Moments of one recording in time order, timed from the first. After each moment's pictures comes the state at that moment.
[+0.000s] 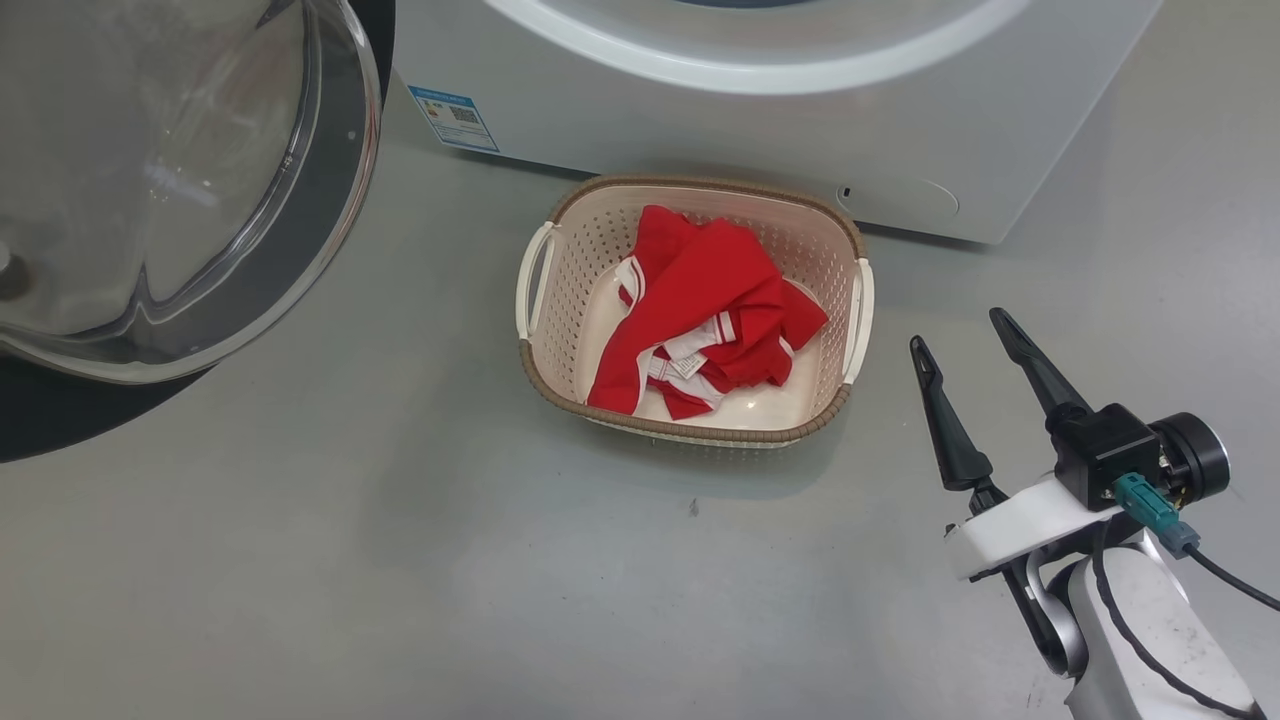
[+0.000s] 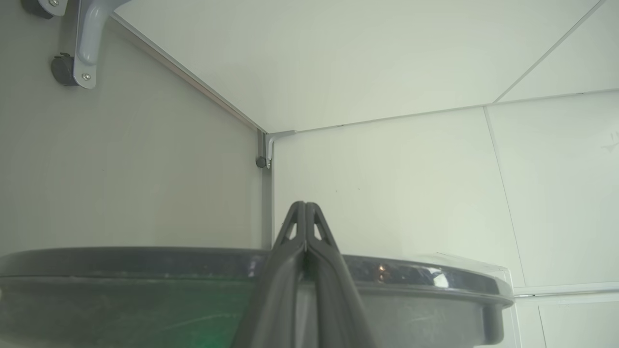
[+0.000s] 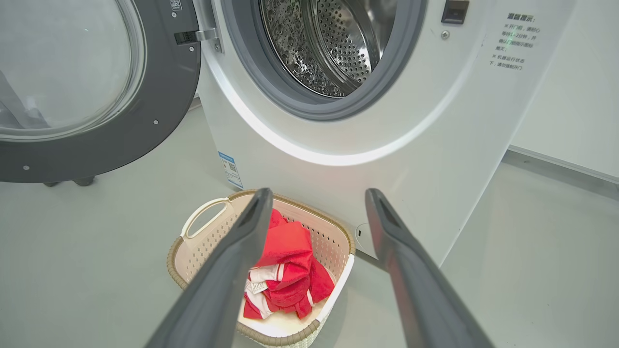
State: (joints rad) left arm -0.48 0.54 0.35 0.58 -2.00 0.00 0.20; right arm -0.19 -0.17 0.25 0.17 0.17 0.03 -0.23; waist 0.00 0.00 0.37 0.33
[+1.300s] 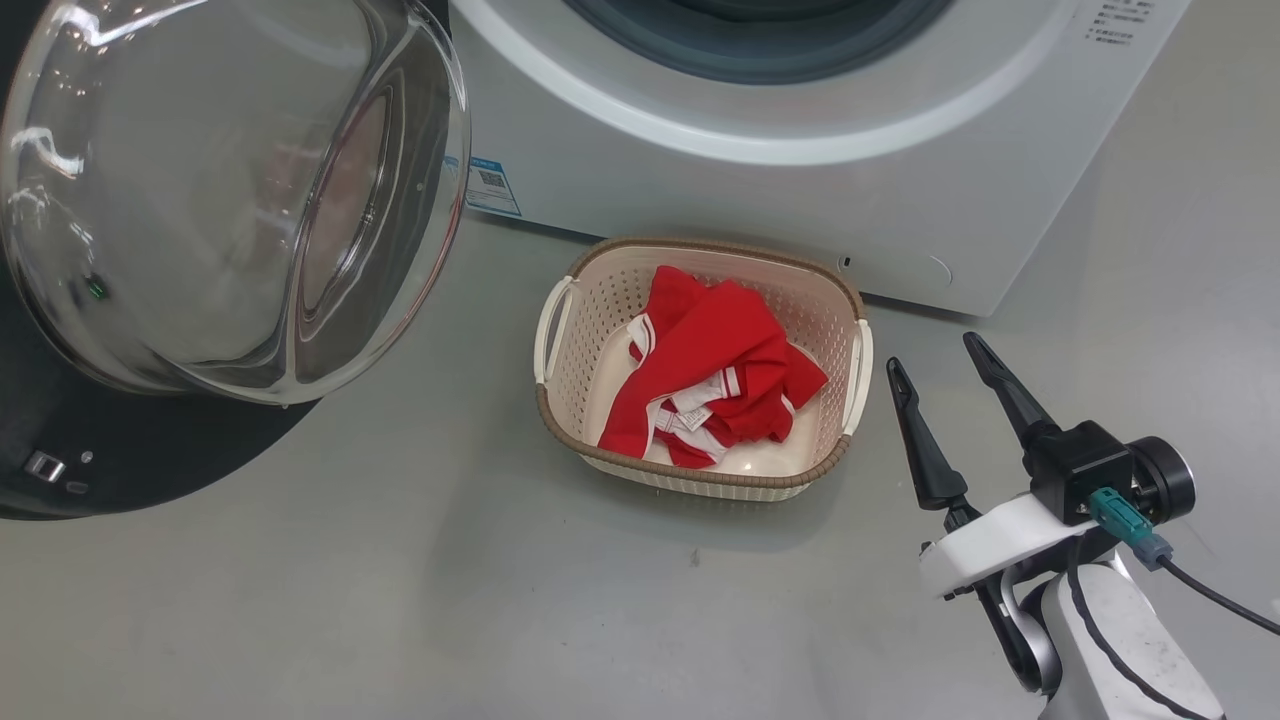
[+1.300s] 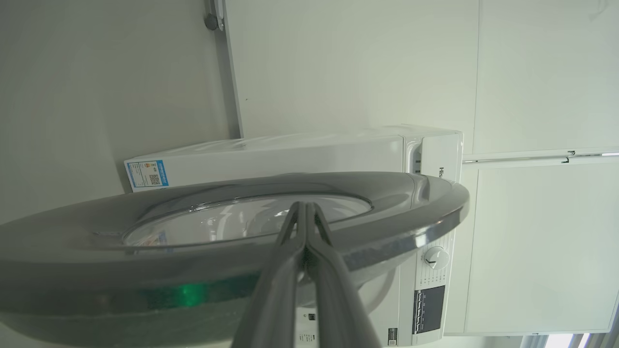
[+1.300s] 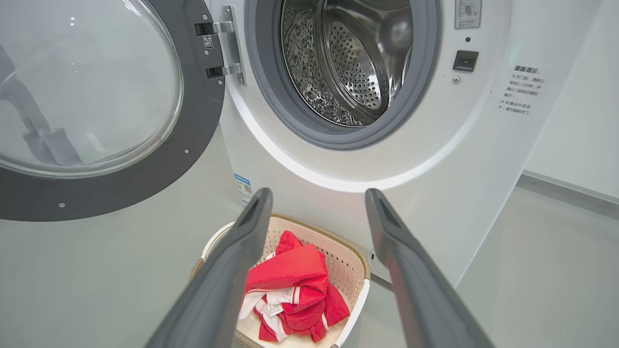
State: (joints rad) left arm -0.34 0.55 0.31 0.52 -2.10 -0.11 0.67; right arm -0.17 -0.13 0.26 0.20 0.18 0.03 -0.23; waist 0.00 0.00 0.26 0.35
